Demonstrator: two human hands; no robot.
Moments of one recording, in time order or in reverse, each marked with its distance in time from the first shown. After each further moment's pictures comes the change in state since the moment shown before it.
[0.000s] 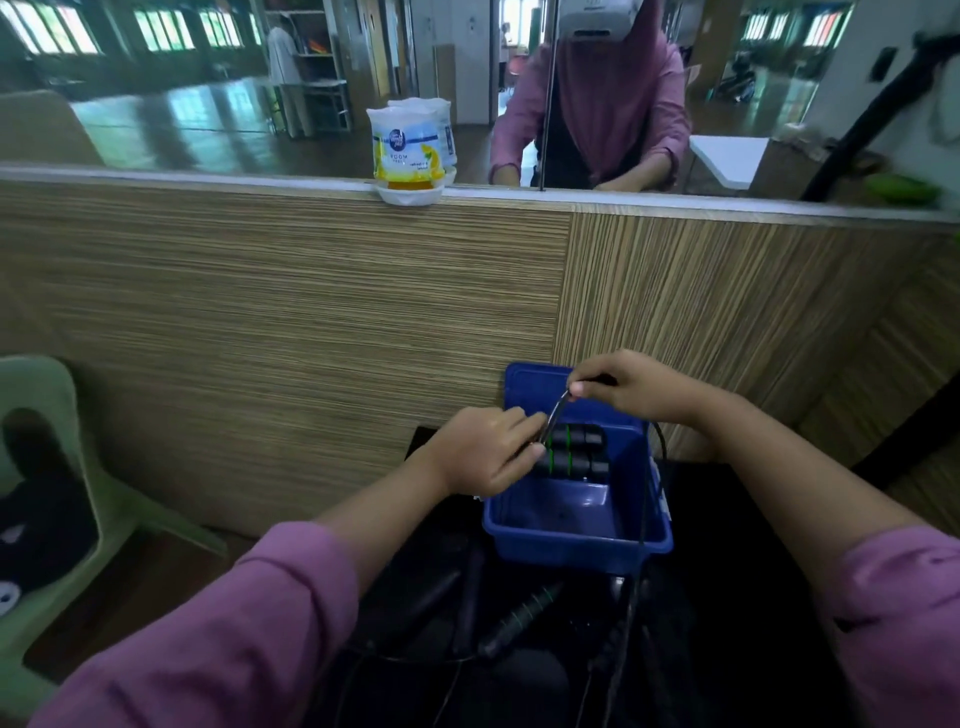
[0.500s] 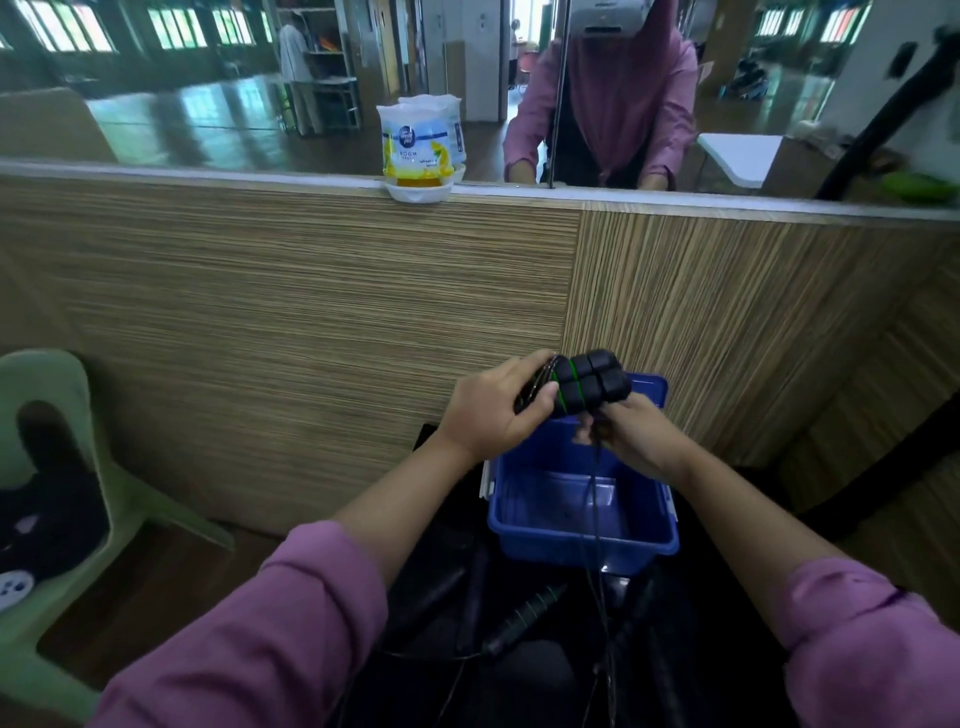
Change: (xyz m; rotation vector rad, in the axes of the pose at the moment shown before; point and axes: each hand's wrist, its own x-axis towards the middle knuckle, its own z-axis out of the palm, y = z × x) left_hand 0.029 0.009 -0.021 -0.180 0.215 -0.426; right_hand -0.004 0.018 0.065 1.143 0.212 0.269
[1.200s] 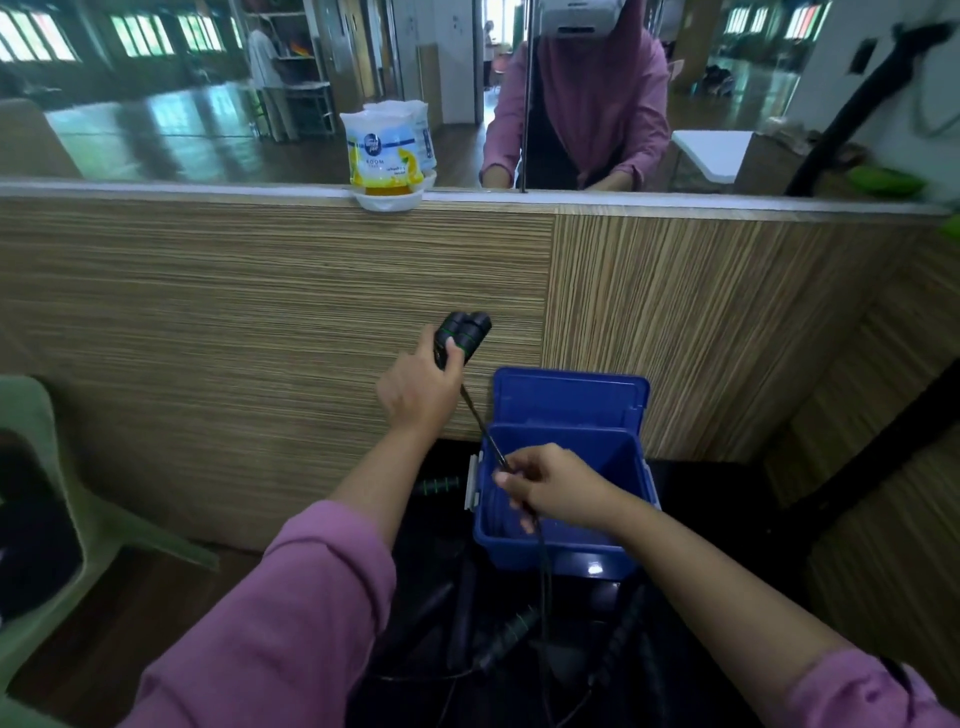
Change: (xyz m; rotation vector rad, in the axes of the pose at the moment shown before) left_hand 0.028 -0.054 0.008 0.360 0.053 -0.642; right_hand -0.035 0.001 0.064 -0.678 -0.170 0.071
